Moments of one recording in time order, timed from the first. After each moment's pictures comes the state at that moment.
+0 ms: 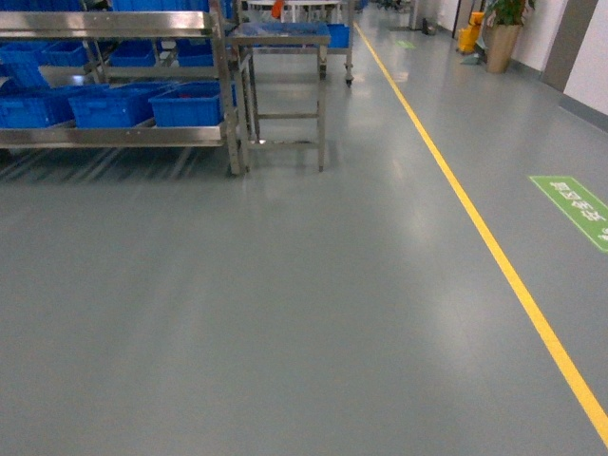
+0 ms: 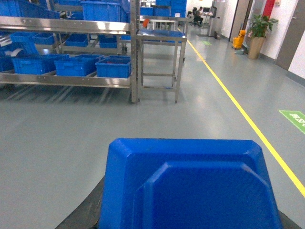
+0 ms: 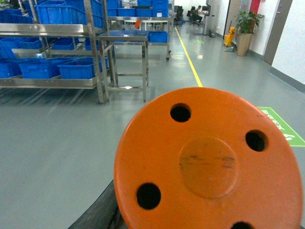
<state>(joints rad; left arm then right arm) 0.00 0.01 0.01 -0.01 0.00 -0.01 0.00 0.00 0.01 -0.01 0.00 0.01</state>
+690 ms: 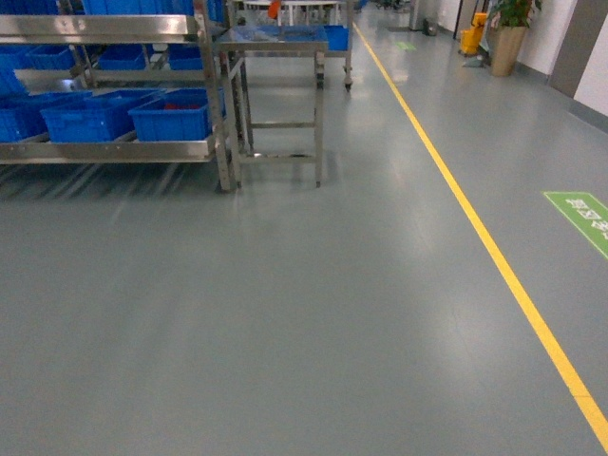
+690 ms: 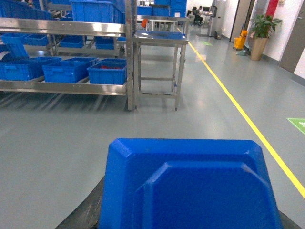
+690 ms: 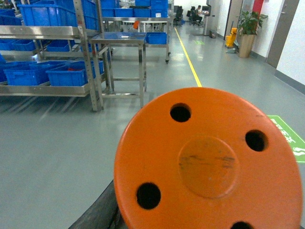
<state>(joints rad) 0.00 0.01 0.01 -0.01 0.00 -0.01 0.00 0.00 0.01 0.00 0.00 0.01</state>
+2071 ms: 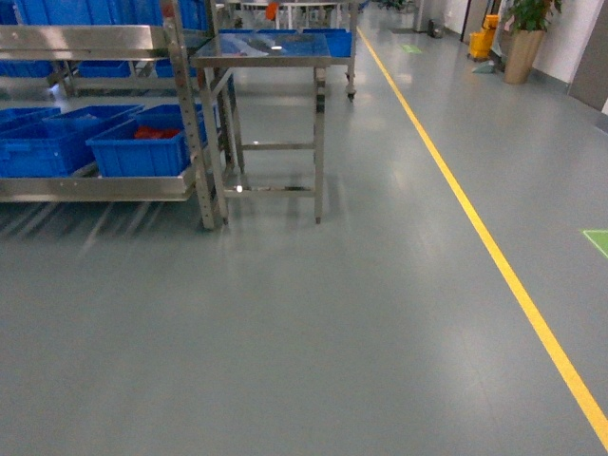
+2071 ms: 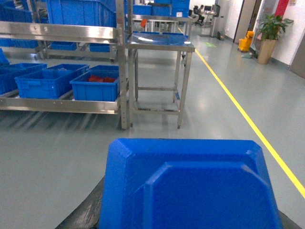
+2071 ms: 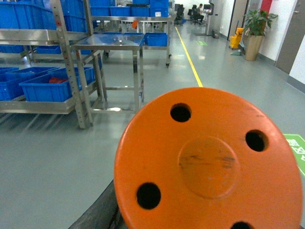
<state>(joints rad) 0.00 0.01 0.01 -0.01 0.00 -0.01 0.00 0.00 0.01 -0.01 0.00 0.01</state>
